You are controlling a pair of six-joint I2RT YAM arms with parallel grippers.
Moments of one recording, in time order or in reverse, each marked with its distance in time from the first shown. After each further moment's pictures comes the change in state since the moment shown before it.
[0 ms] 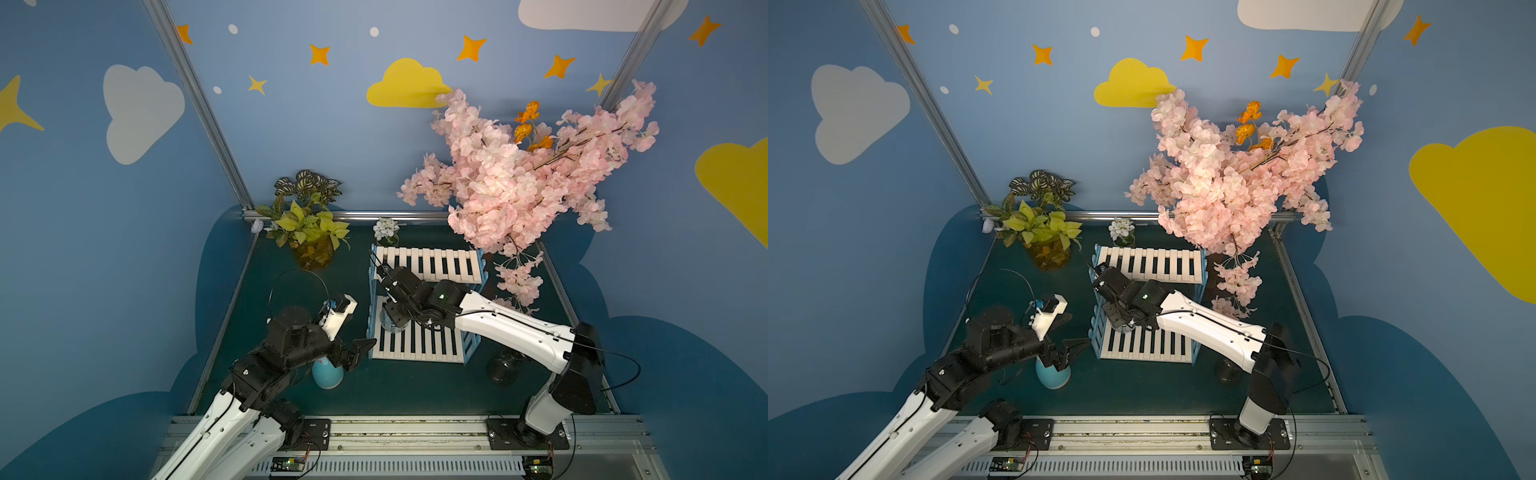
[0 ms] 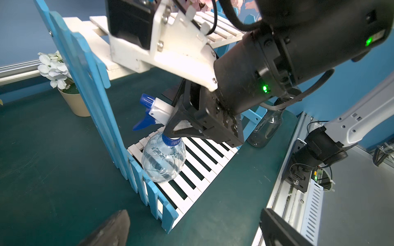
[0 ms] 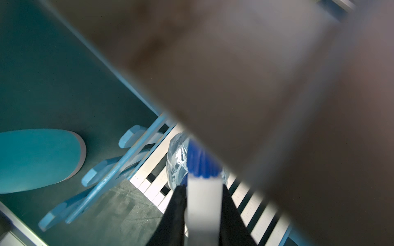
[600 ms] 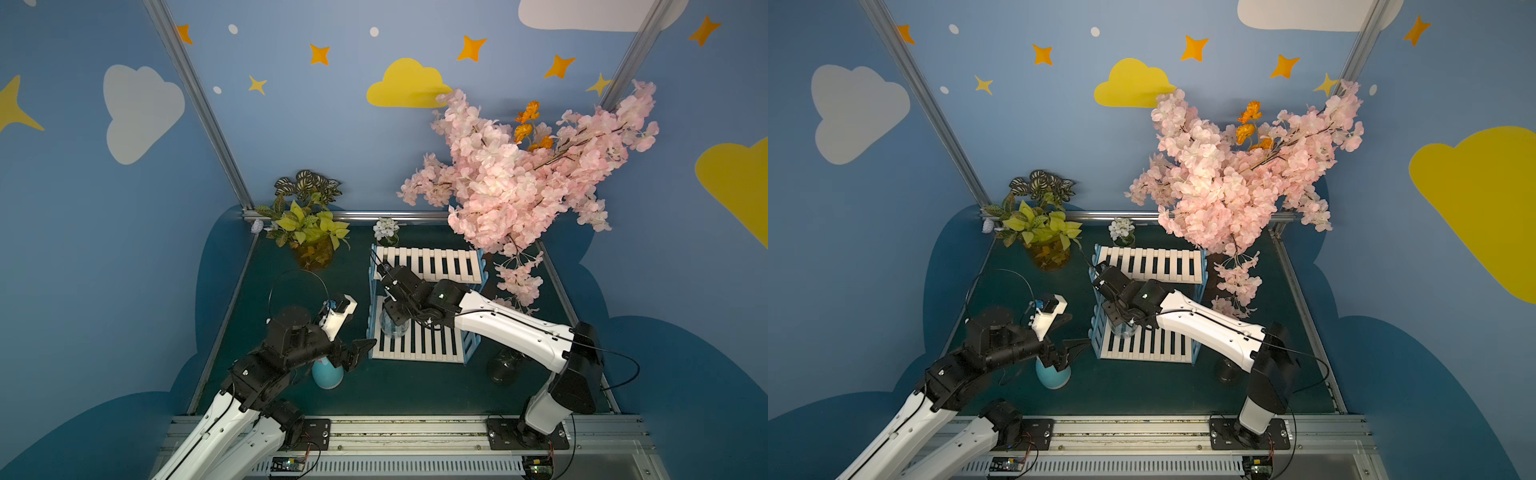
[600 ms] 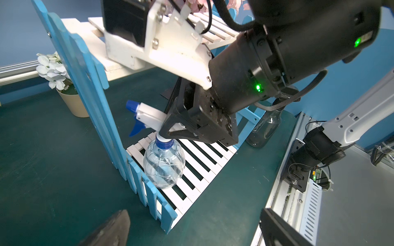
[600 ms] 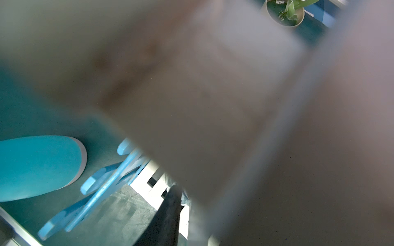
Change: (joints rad) left arm 0.000 0.000 0.000 0.000 0.006 0.000; right arm -0.003 0.002 0.000 0.011 0.001 0.017
